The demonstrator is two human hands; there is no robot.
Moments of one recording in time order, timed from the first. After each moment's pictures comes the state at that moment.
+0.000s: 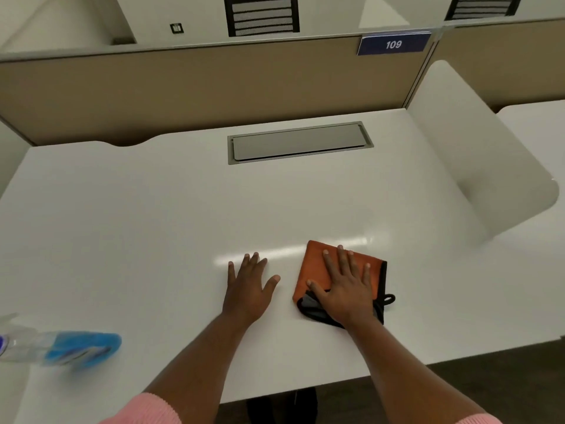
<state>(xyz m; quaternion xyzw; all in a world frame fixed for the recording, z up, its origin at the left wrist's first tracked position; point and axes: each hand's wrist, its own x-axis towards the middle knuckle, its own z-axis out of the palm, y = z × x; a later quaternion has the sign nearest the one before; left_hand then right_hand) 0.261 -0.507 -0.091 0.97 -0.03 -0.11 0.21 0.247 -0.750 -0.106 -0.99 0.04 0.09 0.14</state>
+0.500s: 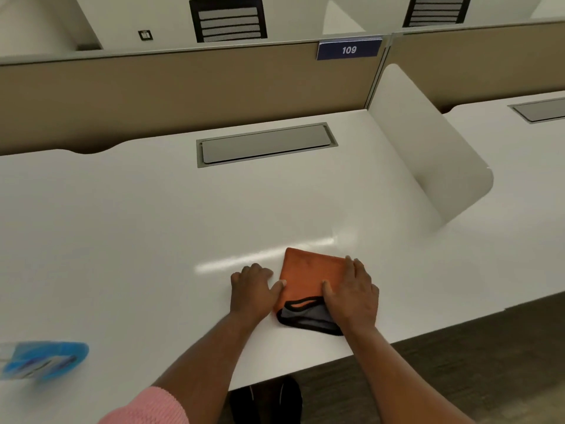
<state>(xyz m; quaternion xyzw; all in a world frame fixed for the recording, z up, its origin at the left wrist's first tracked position) 0.248 -0.587 -0.079 0.97 -0.03 -0.11 0.20 0.197 -0.801 -0.074 -0.96 0.21 0.03 0.19</state>
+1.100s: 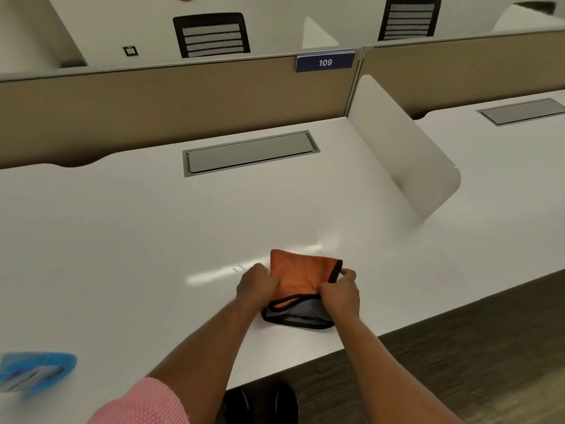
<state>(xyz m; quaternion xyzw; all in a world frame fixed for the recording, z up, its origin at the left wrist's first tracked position) 0.259 -0.627 -0.048 0.89 0.09 -0.25 0.36 0.193 -0.805 -0.046 -0.77 0.41 0.07 0.49</state>
